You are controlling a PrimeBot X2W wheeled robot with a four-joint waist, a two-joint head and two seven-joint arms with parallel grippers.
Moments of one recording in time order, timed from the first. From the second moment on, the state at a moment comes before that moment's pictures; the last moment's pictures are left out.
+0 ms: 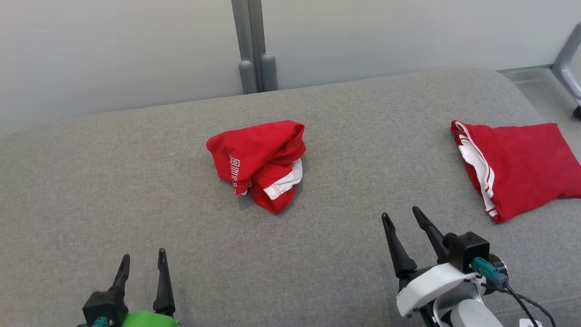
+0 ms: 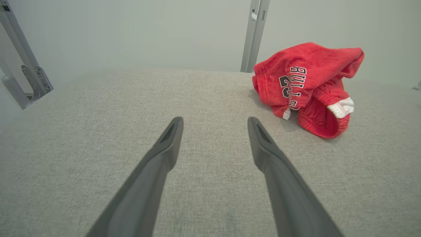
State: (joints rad) left arm 0.01 0.06 -0.03 0.31 -0.22 0.00 -0.26; right arm -0.12 -0.06 0.23 0.33 0.24 0.13 -0.26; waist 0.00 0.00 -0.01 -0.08
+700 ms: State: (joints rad) left arm 0.03 0.05 -0.08 0.29 -0.21 -0.02 -0.26; right arm -0.22 -0.06 0.35 0.41 0.24 0.13 -0.26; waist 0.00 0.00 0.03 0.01
